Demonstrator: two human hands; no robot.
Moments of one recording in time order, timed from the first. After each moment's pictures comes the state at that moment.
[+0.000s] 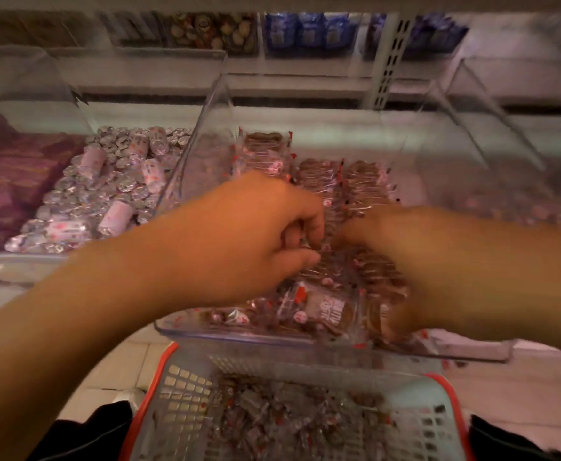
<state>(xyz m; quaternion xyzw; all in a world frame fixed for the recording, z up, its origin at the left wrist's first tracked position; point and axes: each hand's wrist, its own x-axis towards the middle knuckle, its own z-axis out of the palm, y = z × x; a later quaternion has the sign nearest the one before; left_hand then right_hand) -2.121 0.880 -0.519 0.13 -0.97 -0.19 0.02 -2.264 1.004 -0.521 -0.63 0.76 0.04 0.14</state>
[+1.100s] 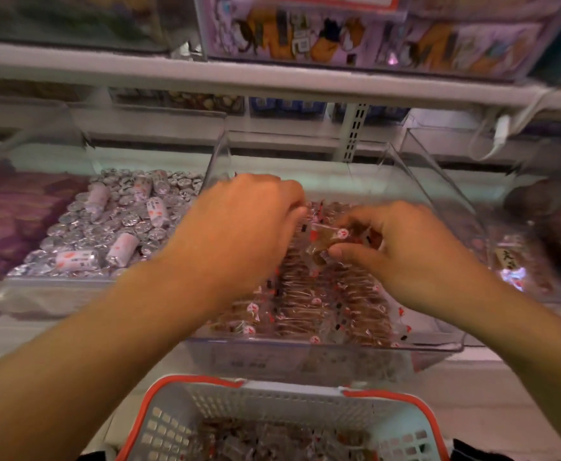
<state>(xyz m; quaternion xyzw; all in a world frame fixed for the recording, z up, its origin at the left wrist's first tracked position) -2.120 0.879 -0.526 0.19 -0.95 -0.03 0.24 -2.269 1.011 -0.524 -0.54 0.81 -0.19 0.07</state>
